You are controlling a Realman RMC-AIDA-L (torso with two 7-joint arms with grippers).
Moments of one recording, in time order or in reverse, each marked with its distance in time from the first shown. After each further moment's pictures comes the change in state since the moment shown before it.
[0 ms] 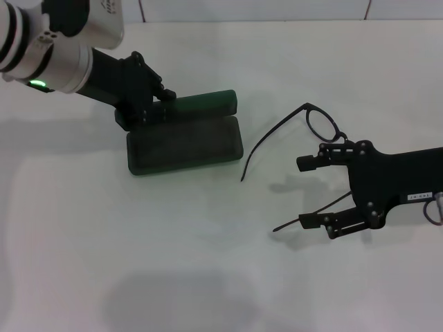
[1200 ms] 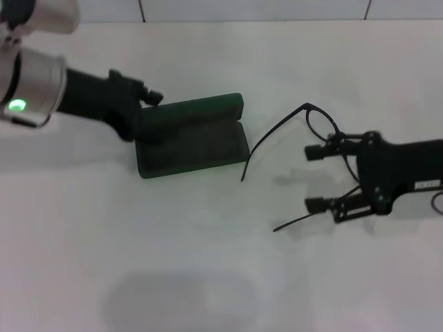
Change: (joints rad) left arm 0.108 0.012 -0.067 -0.002 -0.151 0.053 -0.229; right arm 0.000 -0.012 0.032 -0.007 0.008 -0.001 0.094
